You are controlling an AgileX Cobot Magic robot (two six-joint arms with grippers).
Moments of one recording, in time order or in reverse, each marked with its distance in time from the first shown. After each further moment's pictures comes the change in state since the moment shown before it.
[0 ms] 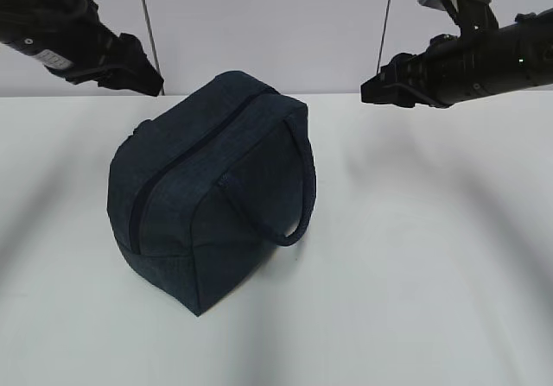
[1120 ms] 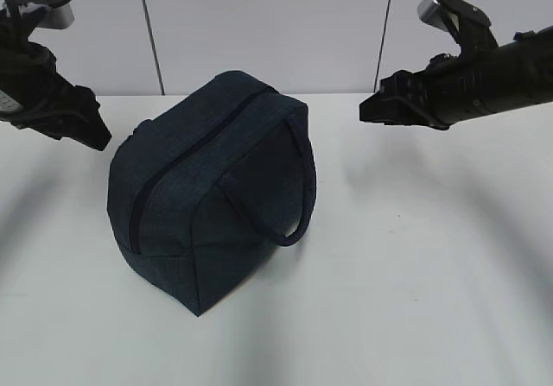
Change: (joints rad) left arm 0.074 0.000 0.060 0.207 0.146 -0.147; right arm 0.000 -0.004 0.054 0.000 -0.028 0.080
